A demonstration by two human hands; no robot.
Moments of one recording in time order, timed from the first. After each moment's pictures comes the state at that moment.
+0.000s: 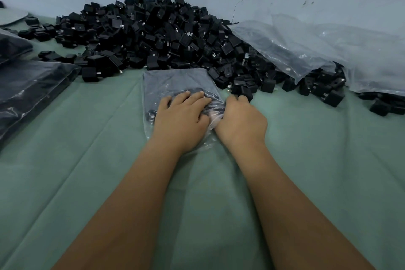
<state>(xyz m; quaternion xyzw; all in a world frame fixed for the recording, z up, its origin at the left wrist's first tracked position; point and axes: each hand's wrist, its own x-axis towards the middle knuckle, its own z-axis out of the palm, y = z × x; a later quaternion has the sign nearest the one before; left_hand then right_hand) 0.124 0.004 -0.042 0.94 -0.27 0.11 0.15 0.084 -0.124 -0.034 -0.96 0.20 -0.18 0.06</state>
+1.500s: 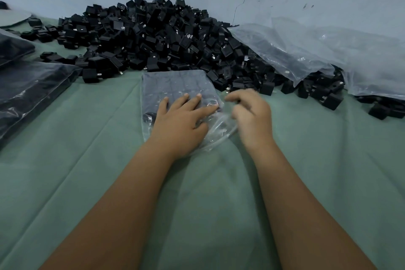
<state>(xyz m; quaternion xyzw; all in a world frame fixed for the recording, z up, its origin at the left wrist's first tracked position) 0.115 0.012 -0.036 0.93 -0.31 0.06 0.18 0.073 -0.147 -0.032 -0.82 0.05 -0.31 0.48</state>
